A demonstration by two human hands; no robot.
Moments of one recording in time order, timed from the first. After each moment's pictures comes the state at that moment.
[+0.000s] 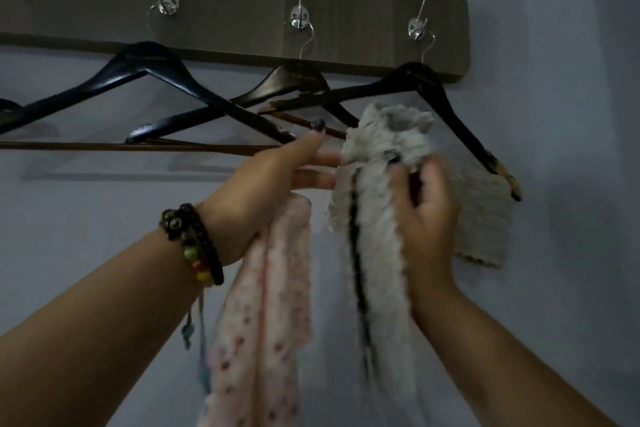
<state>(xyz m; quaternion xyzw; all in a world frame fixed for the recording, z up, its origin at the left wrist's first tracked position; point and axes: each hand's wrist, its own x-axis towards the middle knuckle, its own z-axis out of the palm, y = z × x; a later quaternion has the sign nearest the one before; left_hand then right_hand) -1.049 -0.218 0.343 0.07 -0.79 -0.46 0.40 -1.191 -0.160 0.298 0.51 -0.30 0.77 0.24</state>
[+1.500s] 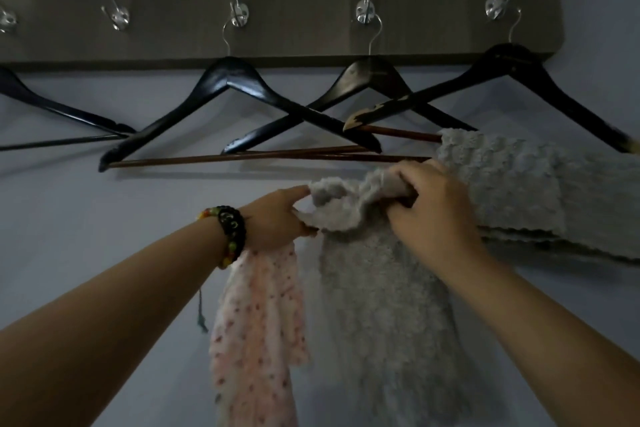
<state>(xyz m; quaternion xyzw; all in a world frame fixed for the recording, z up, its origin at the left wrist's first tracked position) -1.013 -0.340 0.338 0.27 -0.90 -0.16 0.31 -1.181 -0.216 0.311 0.58 -0.47 0.51 0.42</state>
